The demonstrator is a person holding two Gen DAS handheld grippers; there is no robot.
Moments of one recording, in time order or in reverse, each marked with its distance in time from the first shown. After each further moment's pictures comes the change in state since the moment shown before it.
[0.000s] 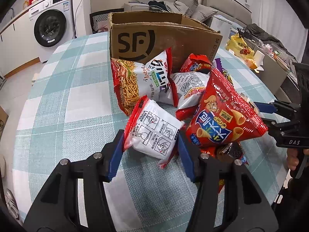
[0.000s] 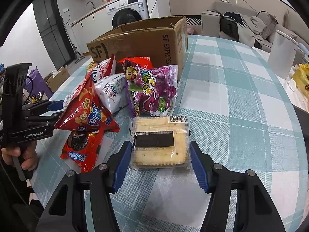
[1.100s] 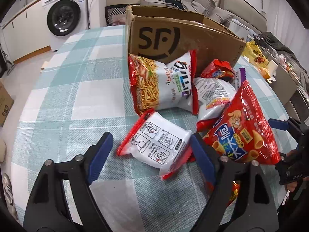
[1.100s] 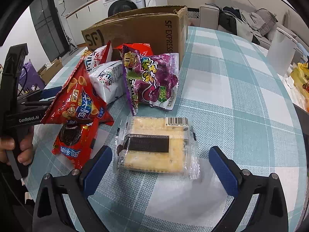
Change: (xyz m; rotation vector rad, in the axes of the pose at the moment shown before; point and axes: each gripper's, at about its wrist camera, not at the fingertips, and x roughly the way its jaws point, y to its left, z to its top) left arm 0.024 0.020 0.017 -0.095 0.029 0.060; right arm 0.013 0.010 -0.005 -0.016 0.074 -0.062
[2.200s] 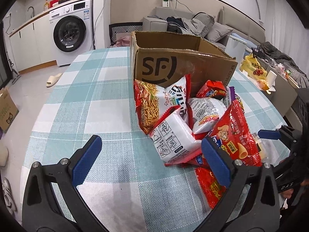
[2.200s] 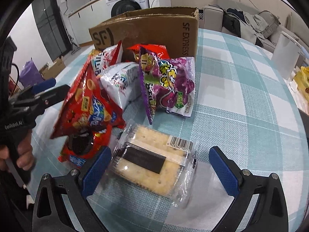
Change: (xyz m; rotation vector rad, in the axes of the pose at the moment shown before) left arm -0.045 -0.009 -0.007 0.002 -0.145 0.040; right arm 0.007 0.020 0.009 -0.014 0.005 0.016
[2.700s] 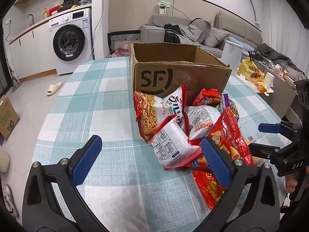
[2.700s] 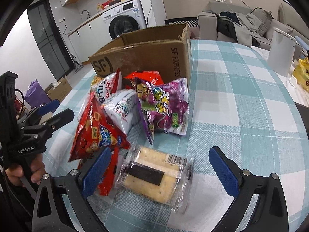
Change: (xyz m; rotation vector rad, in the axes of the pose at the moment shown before) left arm -0.020 -0.003 0.005 0.028 -0.062 -0.001; right arm -0.022 -0.012 0.012 0.094 -0.087 0.051
